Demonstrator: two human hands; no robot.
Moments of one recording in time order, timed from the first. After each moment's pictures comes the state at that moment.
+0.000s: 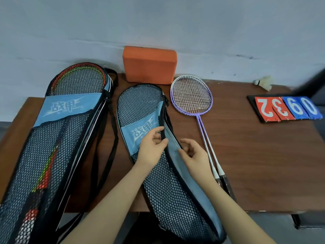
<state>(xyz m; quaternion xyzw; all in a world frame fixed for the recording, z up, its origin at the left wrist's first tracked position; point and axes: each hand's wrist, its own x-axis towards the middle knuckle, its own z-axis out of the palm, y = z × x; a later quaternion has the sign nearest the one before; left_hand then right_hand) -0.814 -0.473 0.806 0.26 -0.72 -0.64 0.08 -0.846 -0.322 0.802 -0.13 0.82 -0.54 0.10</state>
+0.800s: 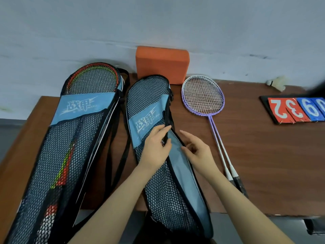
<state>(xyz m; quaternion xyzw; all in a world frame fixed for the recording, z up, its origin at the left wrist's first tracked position) -0.795 -0.504 0.814 0.15 -0.85 -0.49 0.13 -0.859 -0.349 0.795 -0.27 0.83 -0.48 0.11</state>
